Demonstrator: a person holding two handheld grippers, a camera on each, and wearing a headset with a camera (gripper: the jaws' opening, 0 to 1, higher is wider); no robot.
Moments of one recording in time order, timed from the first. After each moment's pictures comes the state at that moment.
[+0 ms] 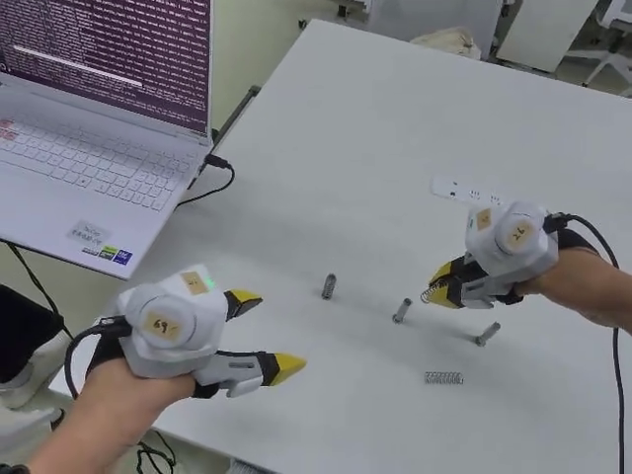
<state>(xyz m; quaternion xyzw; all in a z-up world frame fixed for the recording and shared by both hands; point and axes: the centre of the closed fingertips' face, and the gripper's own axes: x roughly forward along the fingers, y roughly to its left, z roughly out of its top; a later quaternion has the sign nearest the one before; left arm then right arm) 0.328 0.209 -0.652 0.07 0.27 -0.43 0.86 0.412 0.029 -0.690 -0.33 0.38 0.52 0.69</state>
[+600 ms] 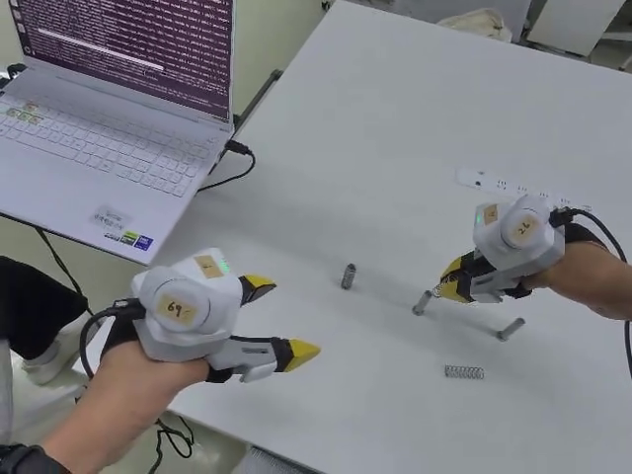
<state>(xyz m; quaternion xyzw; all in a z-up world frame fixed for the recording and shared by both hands) 0.331 0.213 -0.648 0.07 0.27 -0.42 0.86 0.421 0.033 -0.714 -0.34 0.39 0.53 0.67</state>
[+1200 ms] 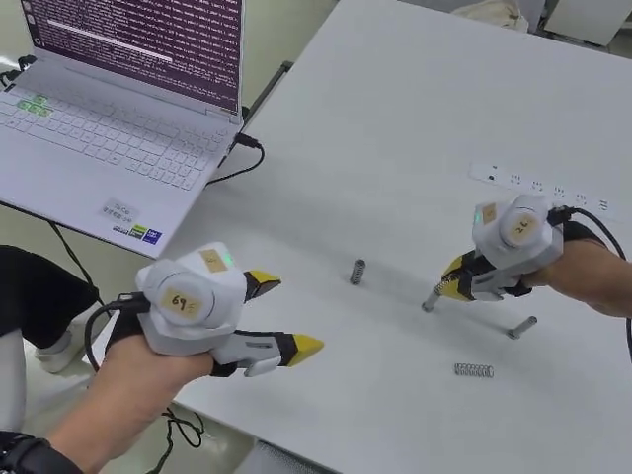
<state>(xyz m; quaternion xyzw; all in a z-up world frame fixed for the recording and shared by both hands) 0.332 0.218 -0.652 0.07 0.28 -0.41 0.86 0.423 0.040 -0.728 -0.34 0.39 0.54 0.66</state>
